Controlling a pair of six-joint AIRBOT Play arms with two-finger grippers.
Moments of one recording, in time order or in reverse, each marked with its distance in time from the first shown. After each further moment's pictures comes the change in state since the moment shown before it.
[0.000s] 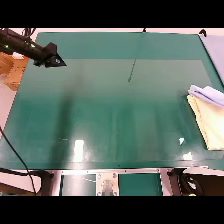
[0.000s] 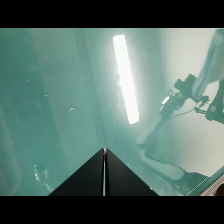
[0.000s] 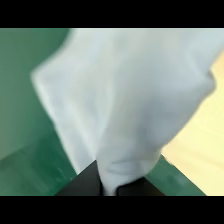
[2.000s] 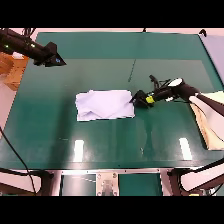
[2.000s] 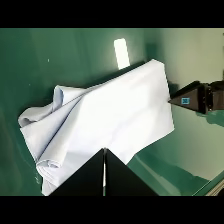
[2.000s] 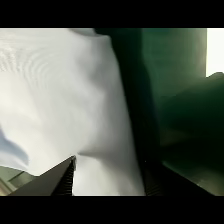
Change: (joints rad) left arm 0.000 0.000 0.000 0.001 0.014 0.001; right arm 1.185 -0.209 -0.526 0.410 -0.563 -0.352
